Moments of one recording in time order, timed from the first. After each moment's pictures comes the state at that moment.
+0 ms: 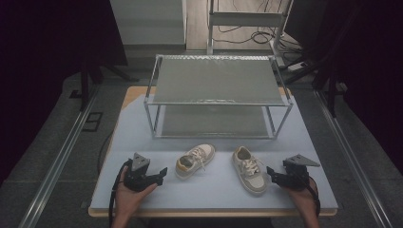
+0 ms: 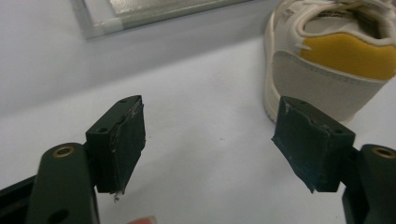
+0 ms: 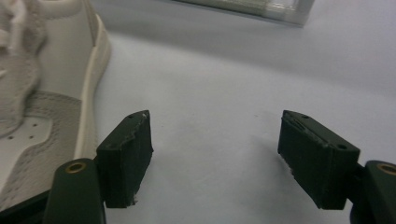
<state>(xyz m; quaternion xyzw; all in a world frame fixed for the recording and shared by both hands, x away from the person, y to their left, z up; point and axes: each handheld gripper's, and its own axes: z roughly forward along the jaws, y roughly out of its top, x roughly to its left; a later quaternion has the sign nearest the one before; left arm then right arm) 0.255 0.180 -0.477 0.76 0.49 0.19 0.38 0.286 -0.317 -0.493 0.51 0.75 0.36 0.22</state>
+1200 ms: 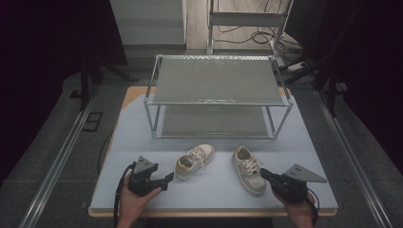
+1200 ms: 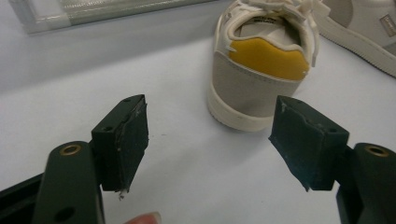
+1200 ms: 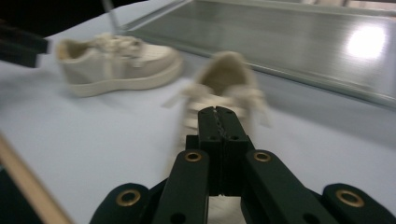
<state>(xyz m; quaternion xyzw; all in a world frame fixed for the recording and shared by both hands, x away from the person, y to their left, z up) 0.242 0.165 -0.467 0.76 0.48 0.14 0.41 0.231 -0.274 -0.446 0.39 0.76 0.49 0.18</state>
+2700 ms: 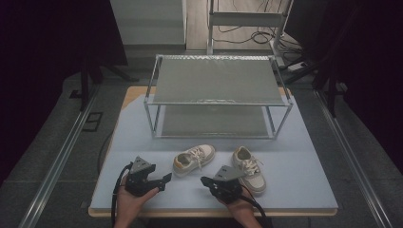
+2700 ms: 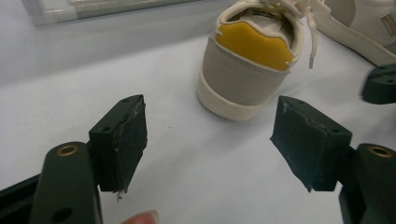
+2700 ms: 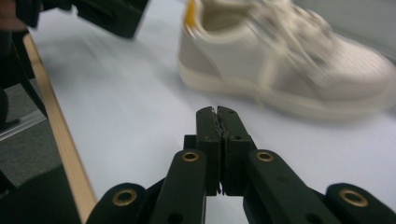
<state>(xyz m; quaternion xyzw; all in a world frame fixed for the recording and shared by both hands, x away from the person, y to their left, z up) 0.240 0.172 -0.467 0.76 0.49 0.13 0.41 0.242 -0.127 -0.481 0.29 0.83 0.46 0.12</state>
